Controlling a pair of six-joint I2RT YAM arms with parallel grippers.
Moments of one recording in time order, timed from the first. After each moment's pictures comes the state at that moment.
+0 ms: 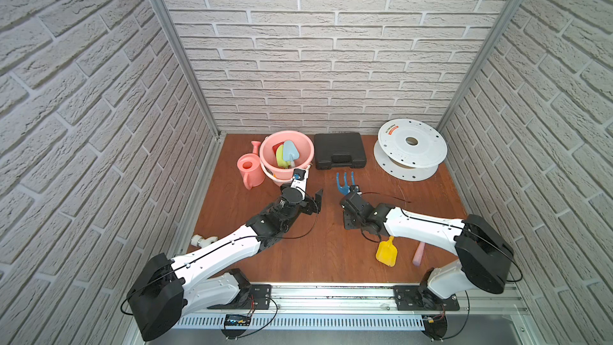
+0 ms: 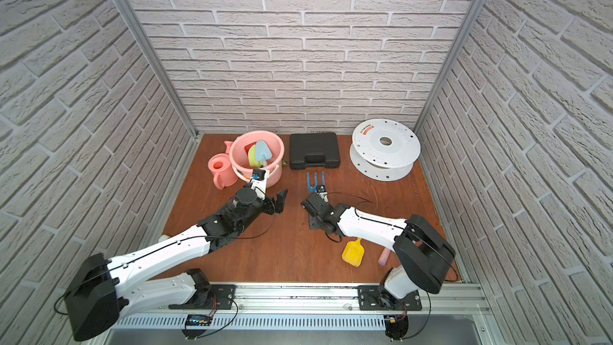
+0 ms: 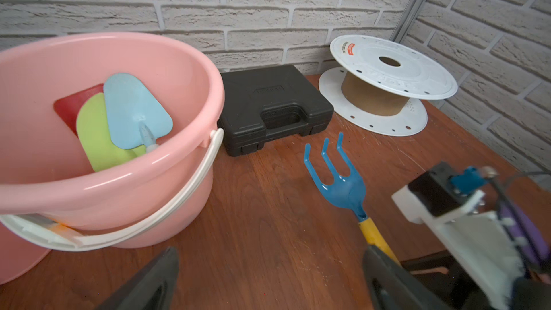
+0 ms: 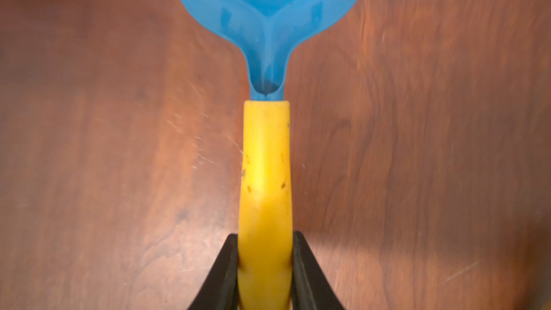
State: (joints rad) left arm -0.71 1.14 0.63 0.09 -0.31 -0.31; right arm 0.82 1.48 0.82 -0.40 0.36 0.67
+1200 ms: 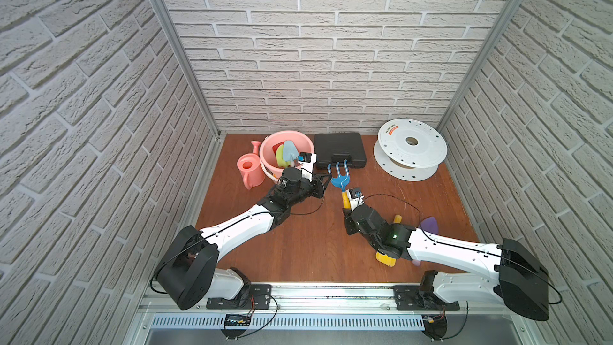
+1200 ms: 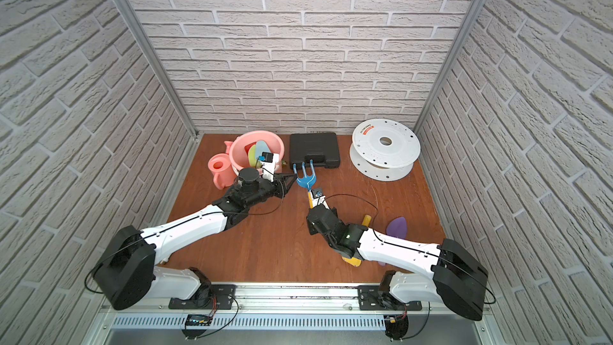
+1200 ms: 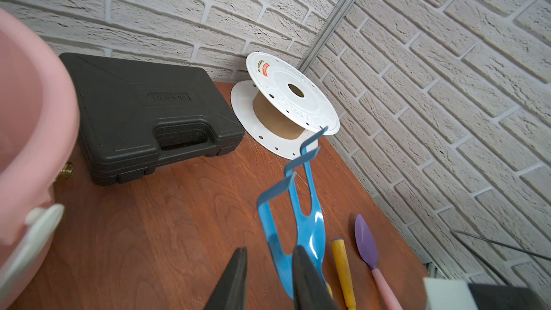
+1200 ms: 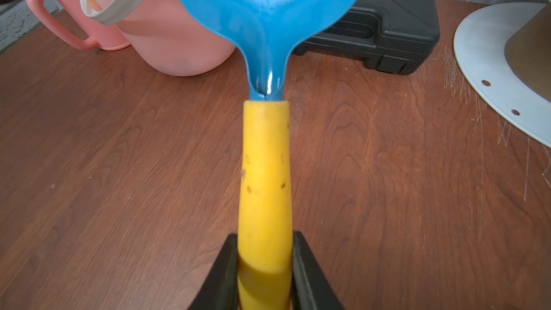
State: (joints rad) left arm -0.55 1.37 0.77 0.35 0.21 -0.53; right arm 0.94 1.23 0.63 -0.10 0.49 0.44
